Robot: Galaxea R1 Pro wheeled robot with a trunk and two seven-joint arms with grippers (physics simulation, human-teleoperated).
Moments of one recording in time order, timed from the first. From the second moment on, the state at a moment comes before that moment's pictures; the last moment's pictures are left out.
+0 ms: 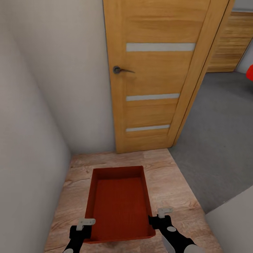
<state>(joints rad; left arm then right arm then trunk) -0.35 -0.04 0.03 -0.40 -0.11 -0.33 0.10 -0.58 0.08 0.09 -0.17 0.02 -0.15 -0.08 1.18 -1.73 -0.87</state>
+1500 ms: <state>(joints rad) -0.35 -0.04 0.03 -0.40 -0.11 -0.33 0.10 -0.58 0.08 0.09 -0.17 0.02 -0.15 -0.08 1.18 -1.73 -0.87</state>
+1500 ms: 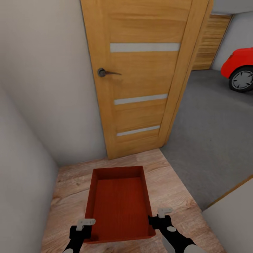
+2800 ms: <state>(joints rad) -0.35 -0.04 0.03 -0.40 -0.11 -0.33 0.10 -0.58 0.08 0.08 -0.17 0.02 -0.15 -0.08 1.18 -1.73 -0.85</state>
